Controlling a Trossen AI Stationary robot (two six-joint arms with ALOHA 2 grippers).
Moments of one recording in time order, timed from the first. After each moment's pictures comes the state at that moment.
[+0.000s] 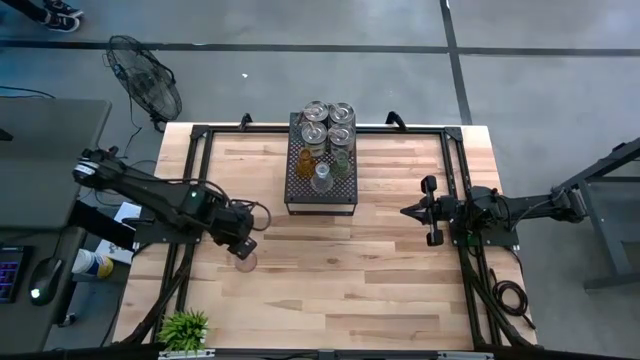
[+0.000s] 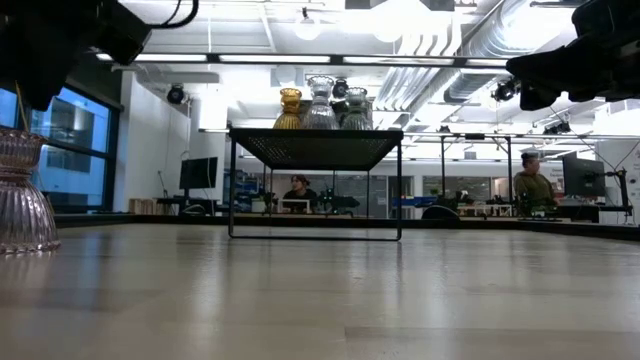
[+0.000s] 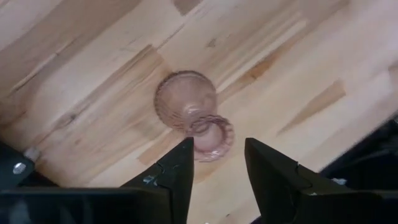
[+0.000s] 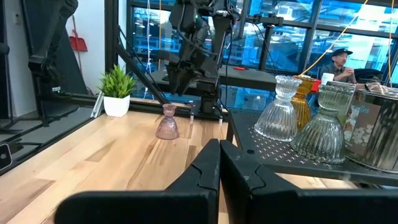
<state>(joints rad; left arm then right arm) -0.32 1.12 0.94 -1.05 0.12 -1.28 0.07 0.14 0.01 0.21 0.02 -0.11</state>
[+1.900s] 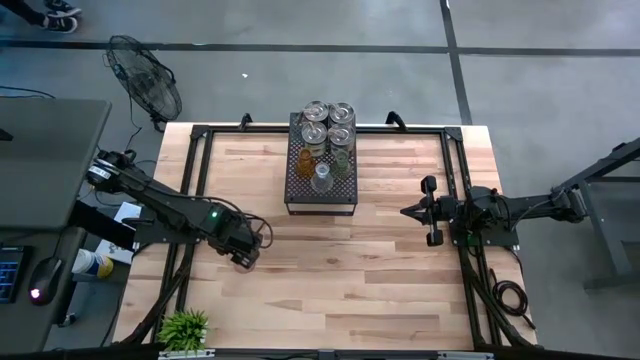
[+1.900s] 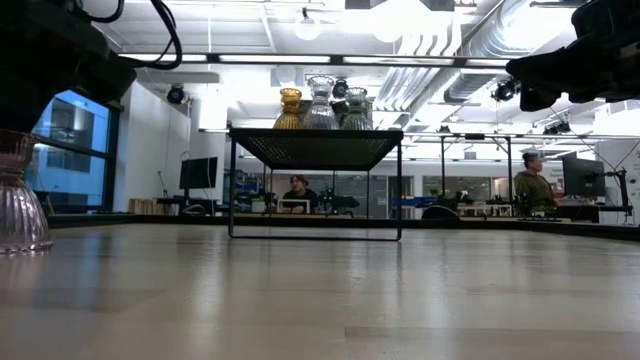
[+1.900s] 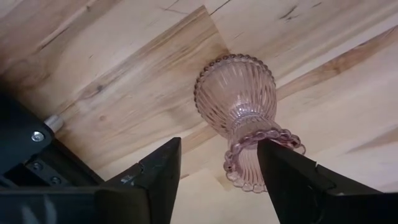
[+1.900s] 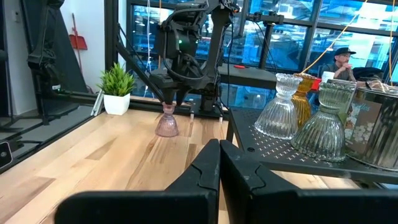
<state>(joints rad) -0.39 1.31 0.90 -1.07 0.12 -1.42 0.07 0.14 0.01 0.21 0.02 -0.11</state>
